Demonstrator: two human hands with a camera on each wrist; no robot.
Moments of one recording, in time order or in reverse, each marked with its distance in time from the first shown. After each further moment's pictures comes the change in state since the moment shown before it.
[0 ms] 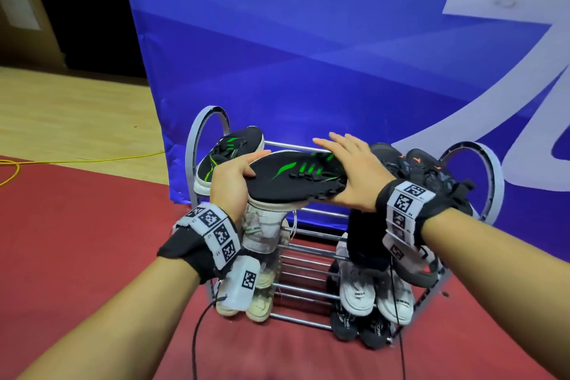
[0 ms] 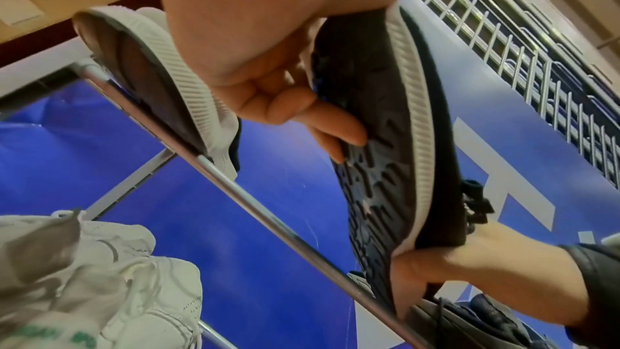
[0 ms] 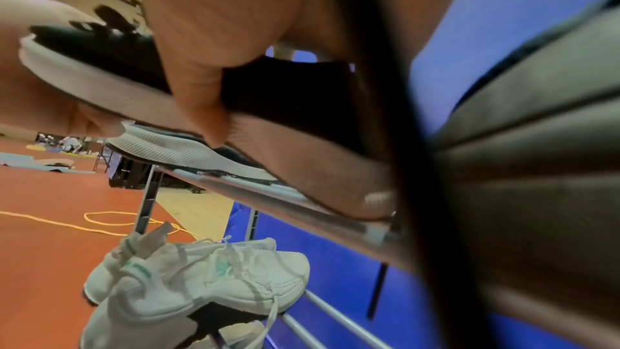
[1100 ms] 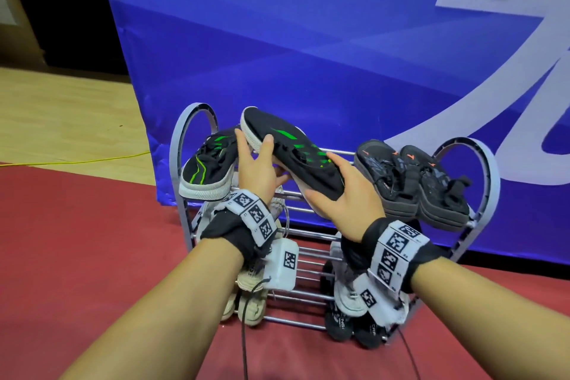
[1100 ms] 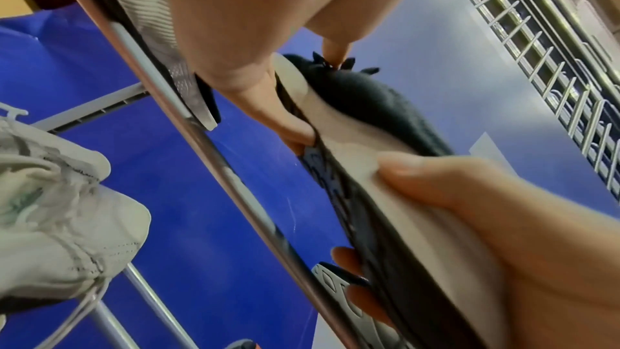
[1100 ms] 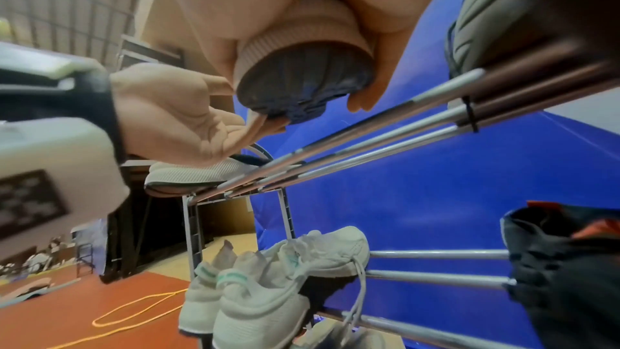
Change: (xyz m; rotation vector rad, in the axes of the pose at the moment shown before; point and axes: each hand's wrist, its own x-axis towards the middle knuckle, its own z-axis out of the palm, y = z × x) left_hand 0.040 -0.029 0.060 -0.236 0.042 -0.085; right_hand -0.036 -0.034 0.030 0.471 0.271 0.288
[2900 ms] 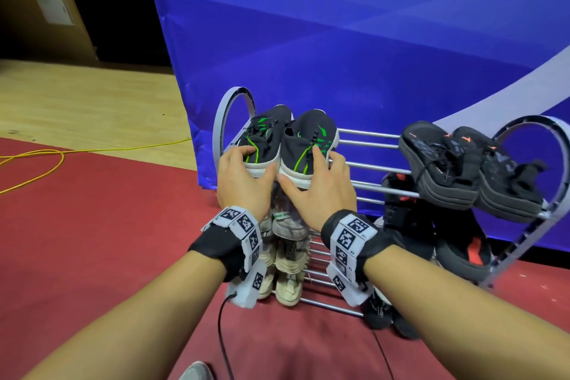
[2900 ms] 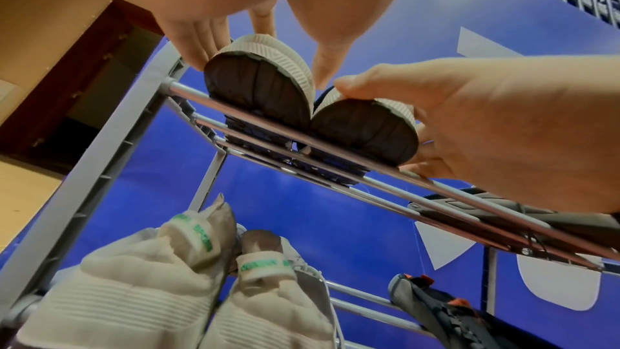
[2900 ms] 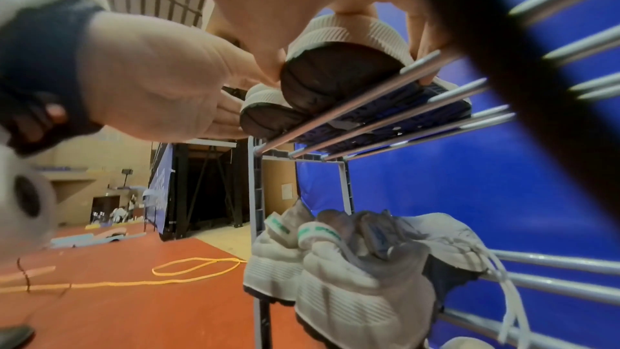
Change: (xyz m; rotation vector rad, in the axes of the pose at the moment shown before) left_hand -0.007 -0.008 -0.106 0.975 0.348 0.523; right_hand 0.001 -0.054 0.107 -0.253 0.034 0.089
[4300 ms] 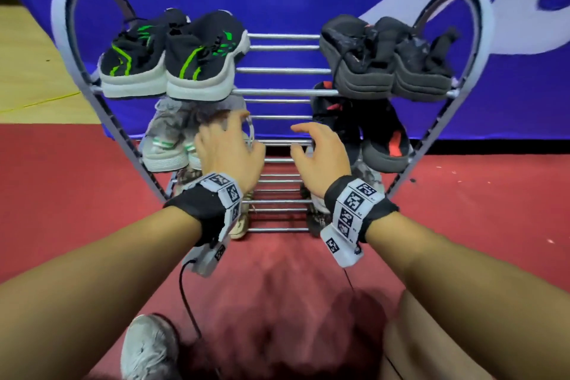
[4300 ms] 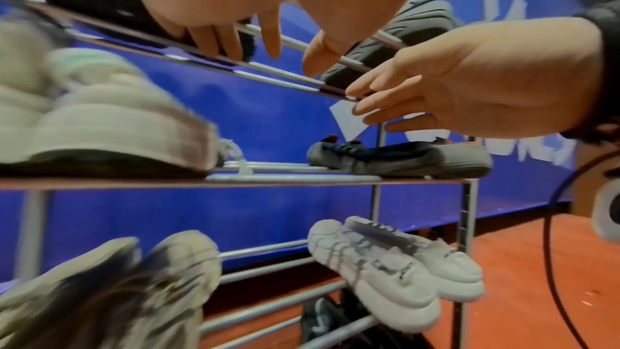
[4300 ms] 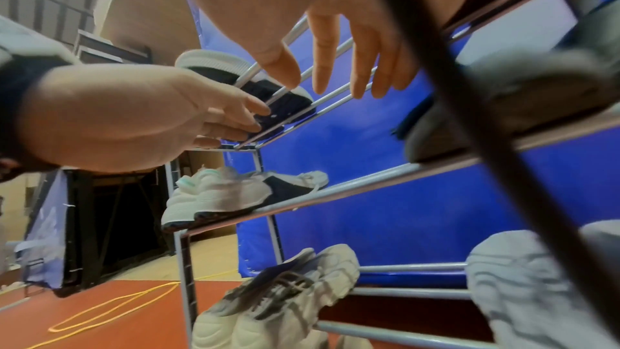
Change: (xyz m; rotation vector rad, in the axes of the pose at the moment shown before) left_hand -0.099 0.007 0.083 0.365 -0.420 0.216; right_hand -0.068 0.154 -0.004 0.256 -0.017 0.128
